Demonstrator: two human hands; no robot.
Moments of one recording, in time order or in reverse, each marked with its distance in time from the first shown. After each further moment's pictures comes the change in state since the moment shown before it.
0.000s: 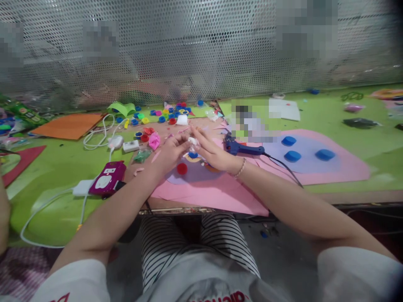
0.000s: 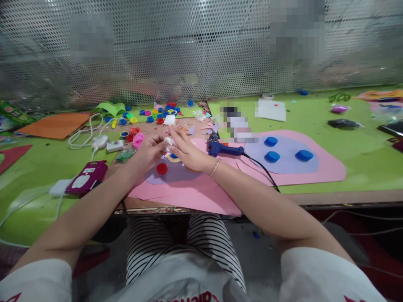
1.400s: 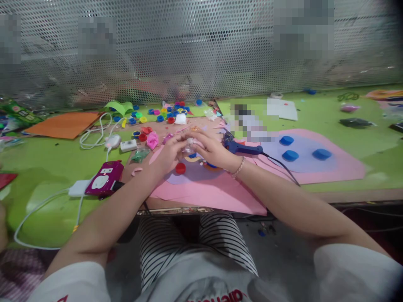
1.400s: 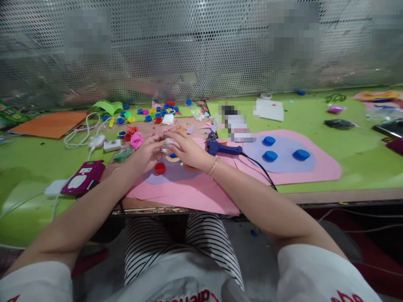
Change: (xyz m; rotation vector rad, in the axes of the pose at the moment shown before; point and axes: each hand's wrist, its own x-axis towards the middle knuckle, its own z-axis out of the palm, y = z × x) left_hand -0.003 0.010 0.012 -0.062 0.080 -0.157; right_hand 0.006 0.000 -0.004 -0.076 0.111 -0.076
